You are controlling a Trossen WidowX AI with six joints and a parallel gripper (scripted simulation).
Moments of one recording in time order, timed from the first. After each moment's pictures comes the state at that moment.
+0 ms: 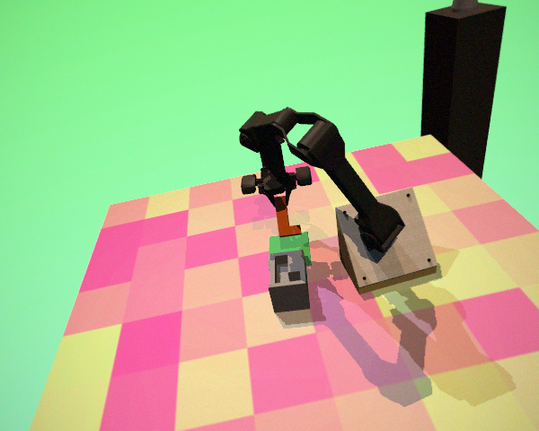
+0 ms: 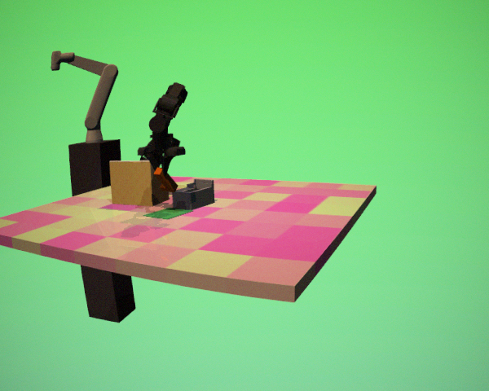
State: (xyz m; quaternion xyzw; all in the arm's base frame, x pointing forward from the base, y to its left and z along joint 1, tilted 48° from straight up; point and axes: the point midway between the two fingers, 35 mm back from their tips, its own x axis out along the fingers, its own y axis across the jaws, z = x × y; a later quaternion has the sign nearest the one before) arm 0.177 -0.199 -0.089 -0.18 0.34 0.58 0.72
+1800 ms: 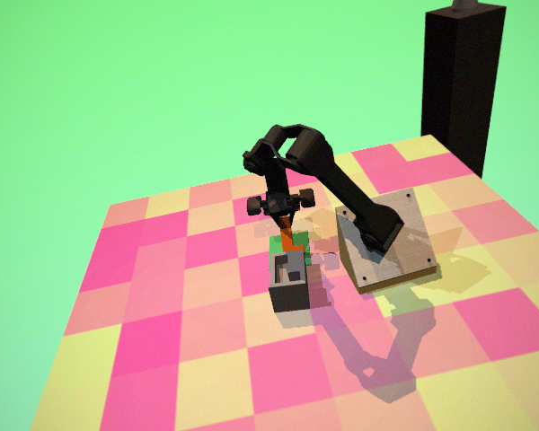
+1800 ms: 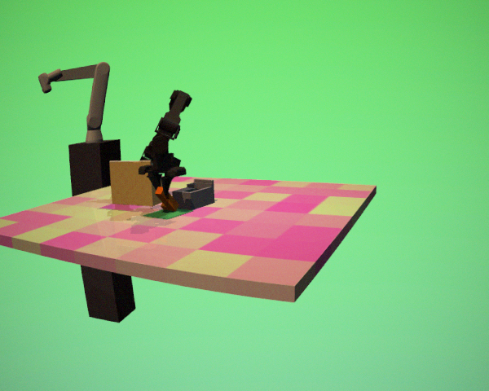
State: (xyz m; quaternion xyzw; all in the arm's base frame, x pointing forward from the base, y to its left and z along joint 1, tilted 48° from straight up) arm 0.183 -0.147 -0.136 -0.18 0.34 0.59 0.72
